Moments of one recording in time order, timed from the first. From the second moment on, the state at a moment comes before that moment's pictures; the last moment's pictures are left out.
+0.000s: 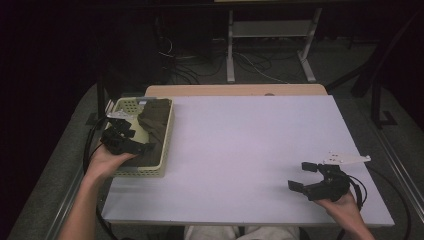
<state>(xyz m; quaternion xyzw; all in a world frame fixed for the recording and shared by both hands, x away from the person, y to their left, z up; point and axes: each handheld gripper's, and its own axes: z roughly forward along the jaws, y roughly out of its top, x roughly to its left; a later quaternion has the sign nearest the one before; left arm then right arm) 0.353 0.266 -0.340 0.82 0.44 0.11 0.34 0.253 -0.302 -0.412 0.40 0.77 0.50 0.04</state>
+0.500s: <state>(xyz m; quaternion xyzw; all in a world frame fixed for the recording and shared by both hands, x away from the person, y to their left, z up) 0.364 0.266 -0.355 0.83 0.44 0.09 0.32 0.253 -0.301 -0.412 0.40 0.77 0.50 0.05</state>
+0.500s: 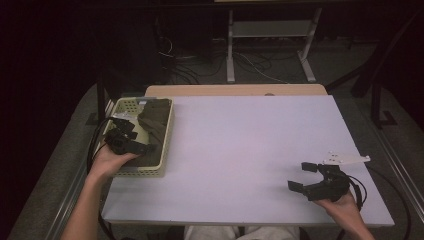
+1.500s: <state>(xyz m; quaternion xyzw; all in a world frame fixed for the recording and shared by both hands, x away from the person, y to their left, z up) 0.390 0.263 -0.381 0.85 0.46 0.04 0.25 0.254 -0.300 -0.413 0.40 0.77 0.49 0.04</state>
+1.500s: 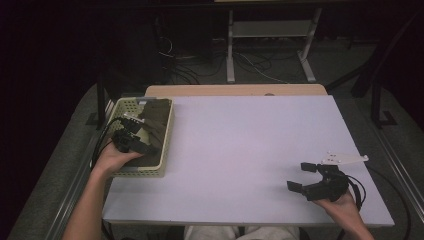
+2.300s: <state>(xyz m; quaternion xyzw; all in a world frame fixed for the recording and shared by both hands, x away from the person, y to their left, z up) 0.400 0.248 -0.396 0.88 0.45 -0.01 0.15 0.253 -0.301 -0.412 0.40 0.77 0.49 0.04</state>
